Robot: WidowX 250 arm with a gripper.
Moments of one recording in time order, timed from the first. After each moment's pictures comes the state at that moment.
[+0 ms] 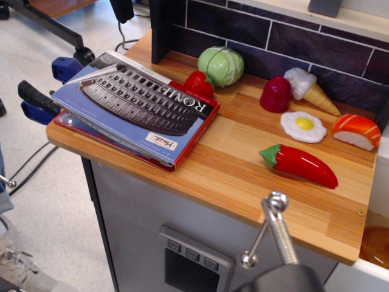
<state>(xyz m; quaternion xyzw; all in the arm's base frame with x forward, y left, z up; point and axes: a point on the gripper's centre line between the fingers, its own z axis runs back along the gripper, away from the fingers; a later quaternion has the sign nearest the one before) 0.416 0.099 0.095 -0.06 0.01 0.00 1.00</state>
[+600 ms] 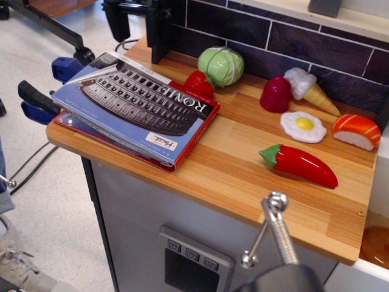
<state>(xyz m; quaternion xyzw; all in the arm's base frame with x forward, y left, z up) 0.402 0.103 0.068 -0.08 0.06 0.00 0.99</state>
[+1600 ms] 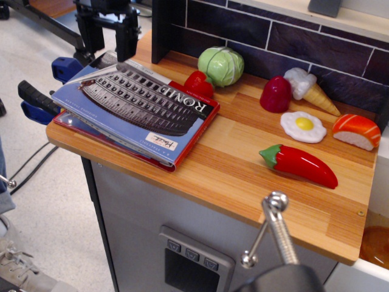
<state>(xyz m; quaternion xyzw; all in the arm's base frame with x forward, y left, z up) 0.379 0.127 0.062 -0.04 0.05 -0.04 1.00</state>
